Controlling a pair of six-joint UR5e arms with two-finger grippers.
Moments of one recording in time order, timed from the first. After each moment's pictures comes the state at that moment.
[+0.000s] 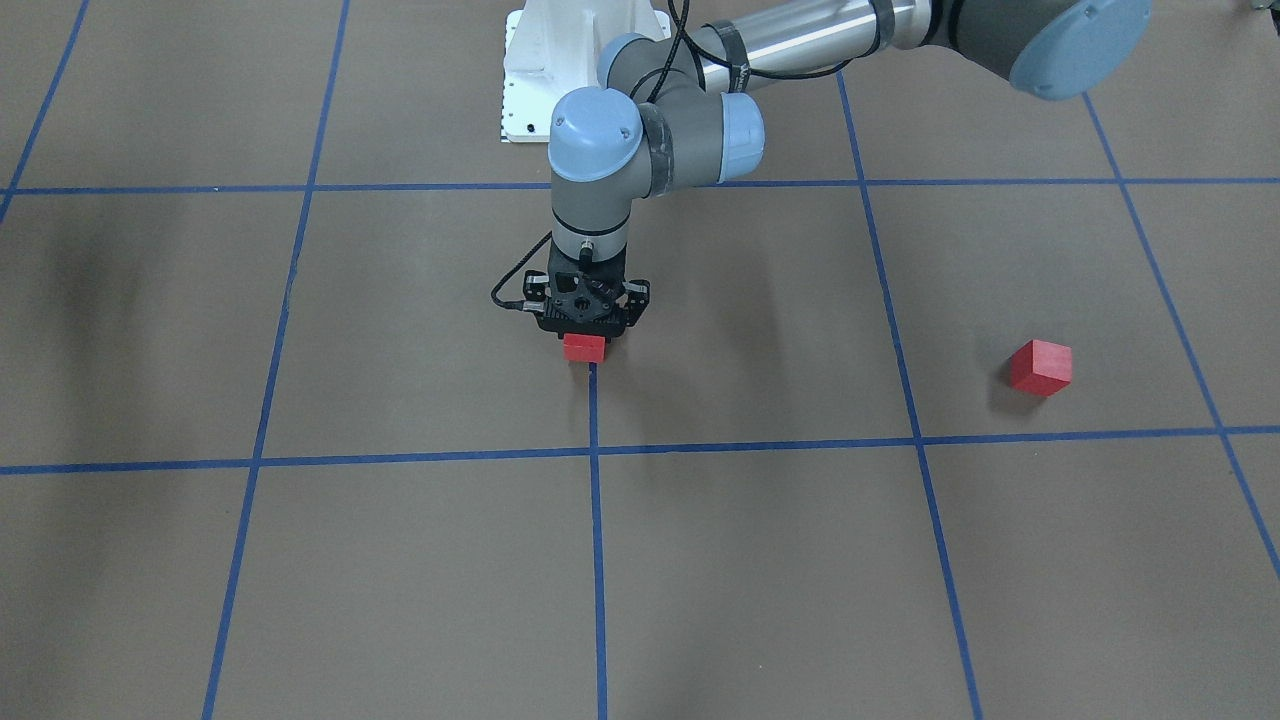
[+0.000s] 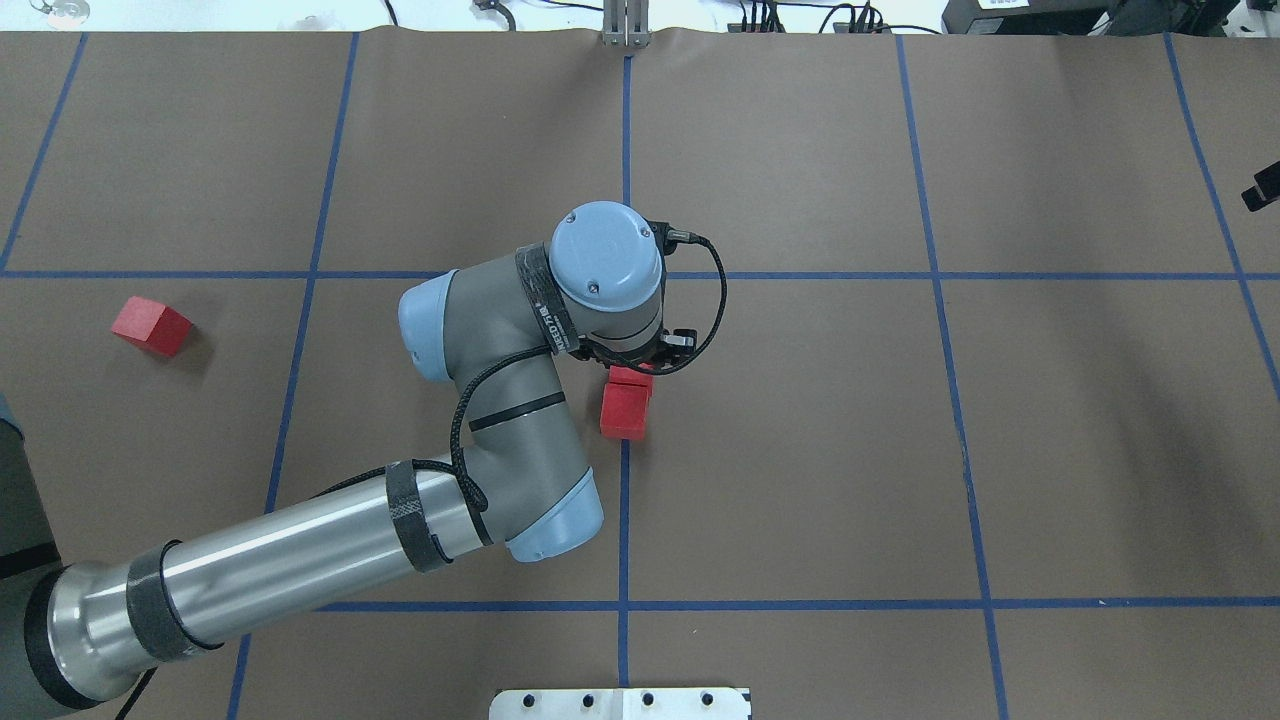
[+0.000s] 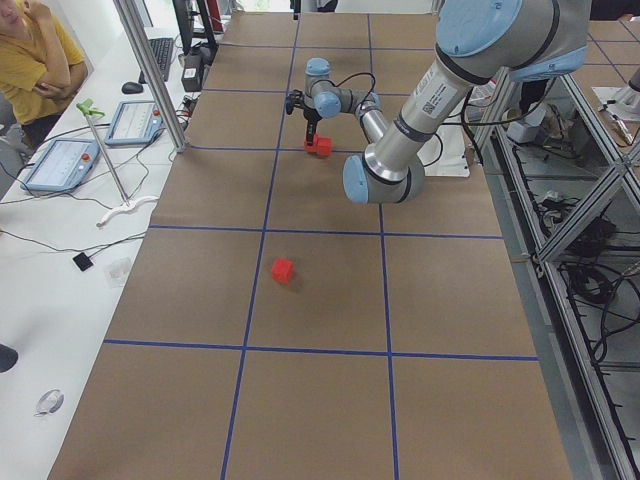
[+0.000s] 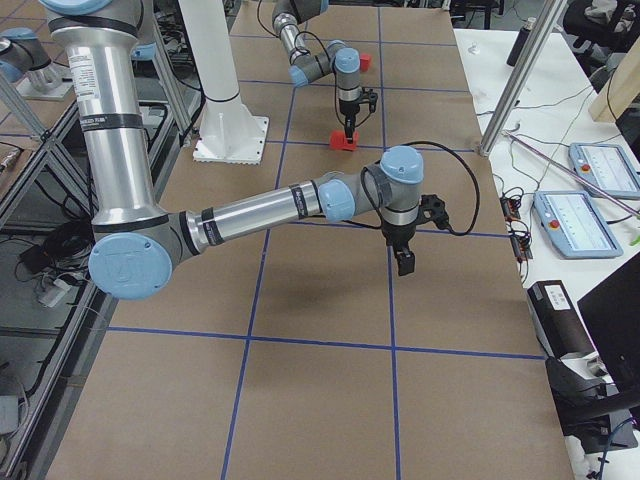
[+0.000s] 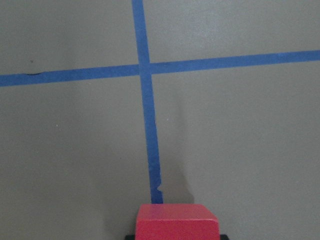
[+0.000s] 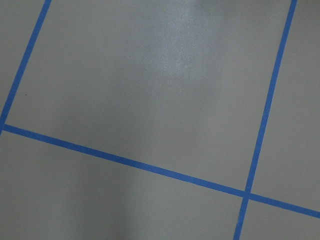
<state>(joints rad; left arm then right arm) -0.49 -2.49 -1.35 -1.72 -1.82 -1.15 1.37 -1.44 1.75 -1.54 2.22 0.11</state>
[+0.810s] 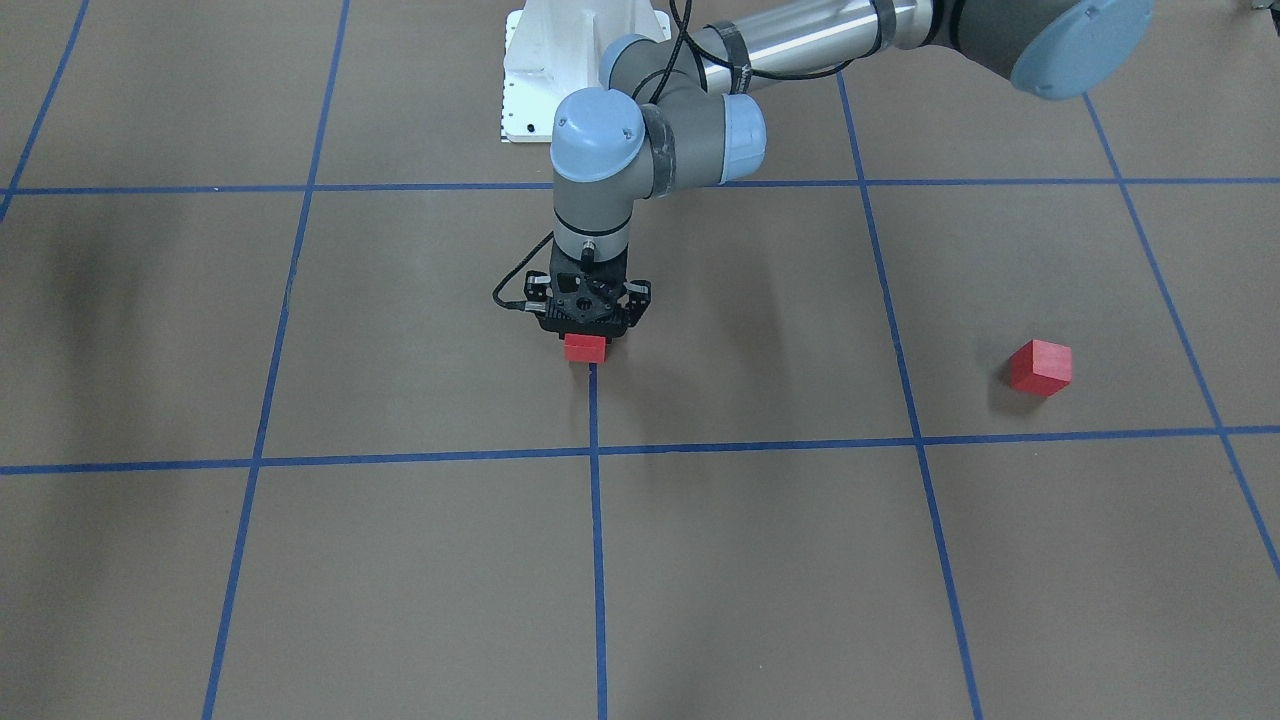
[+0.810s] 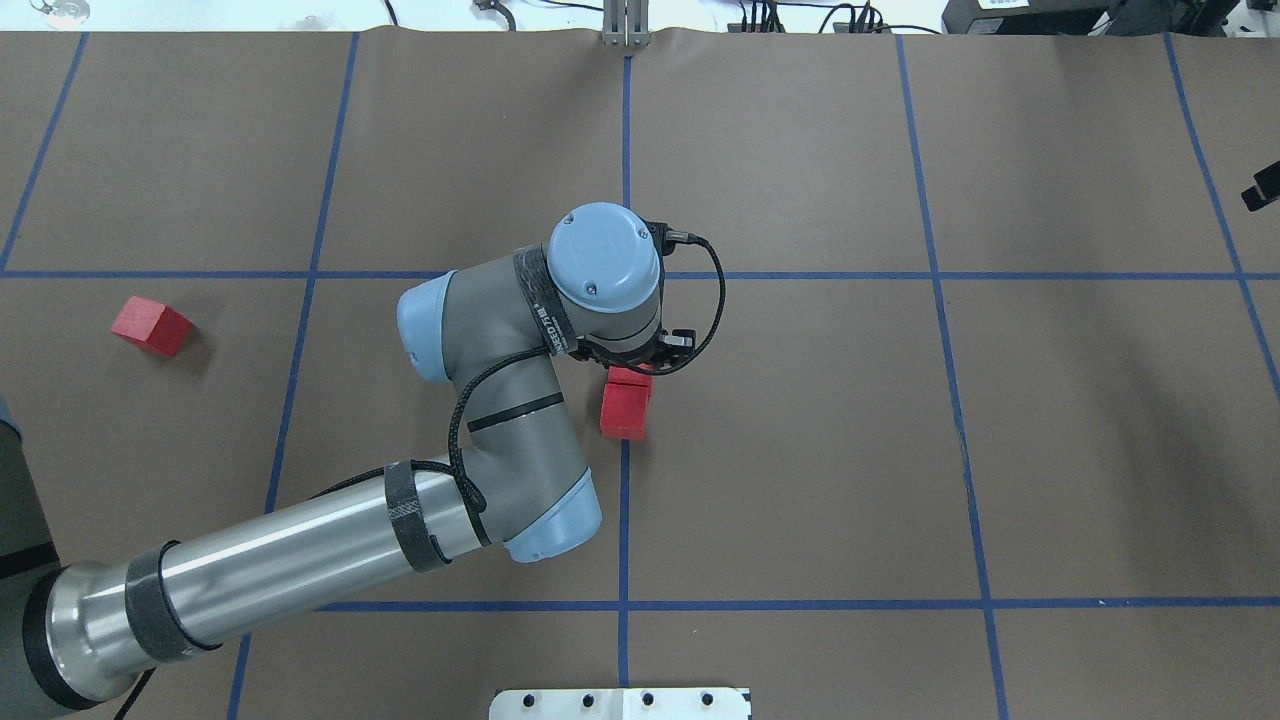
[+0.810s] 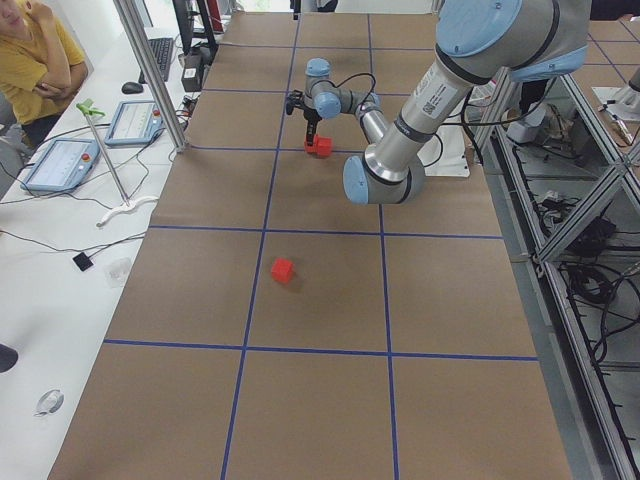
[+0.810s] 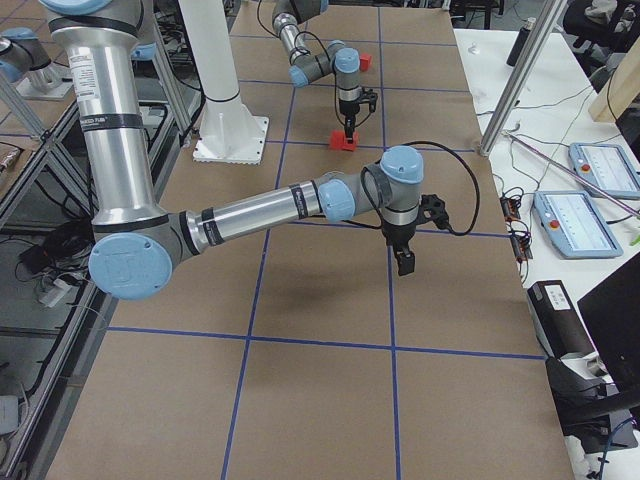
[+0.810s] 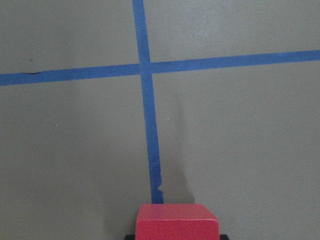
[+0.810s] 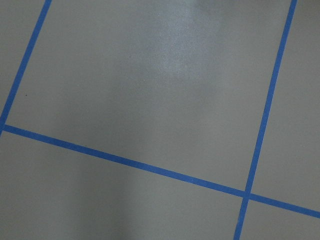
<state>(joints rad) -0.49 -2.49 -1.36 -1.72 -1.82 -1.15 1.37 -1.44 1.75 -1.54 2.22 0.11</state>
